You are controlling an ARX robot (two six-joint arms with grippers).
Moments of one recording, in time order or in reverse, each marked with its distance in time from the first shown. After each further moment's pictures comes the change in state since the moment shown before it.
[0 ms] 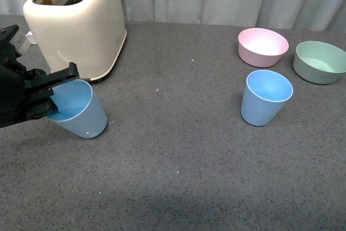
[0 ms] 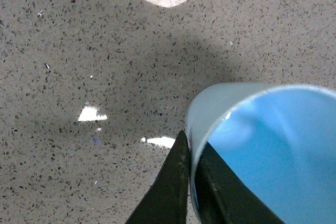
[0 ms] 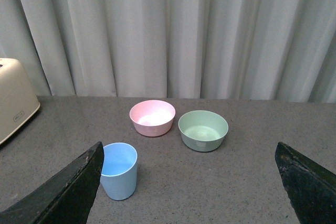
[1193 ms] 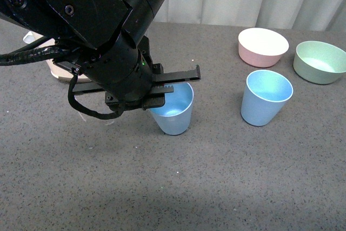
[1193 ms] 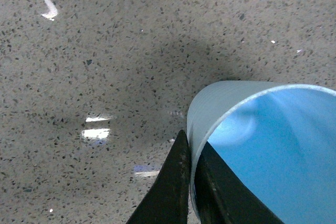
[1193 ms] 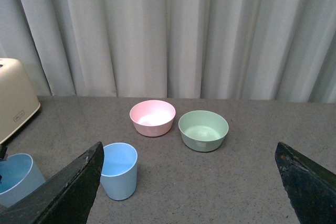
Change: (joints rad) left arm -0.381 0.196 0.325 -0.146 -0.129 -0.109; right arm 0.000 0.000 0.000 0.000 0.000 0.000
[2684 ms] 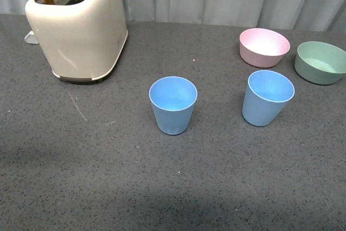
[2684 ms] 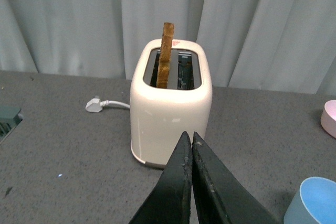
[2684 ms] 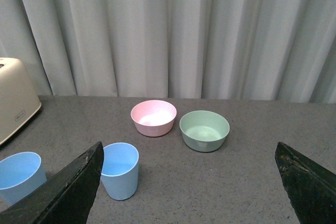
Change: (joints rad) left arm 0.324 -0.795 -0.982 1.190 -0.046 0.491; right arm 0.000 0.000 0.000 0.000 0.000 0.000
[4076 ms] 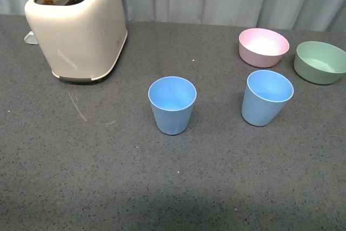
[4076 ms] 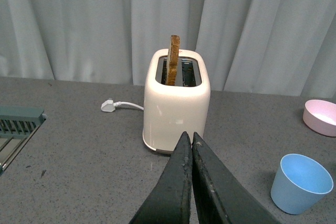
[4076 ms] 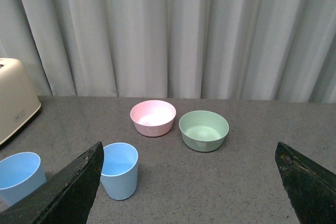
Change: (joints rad) left arm 0.158 -0.951 -0.127 -0.785 0.159 0.003; right arm 0.000 0.000 0.000 0.000 0.000 0.000
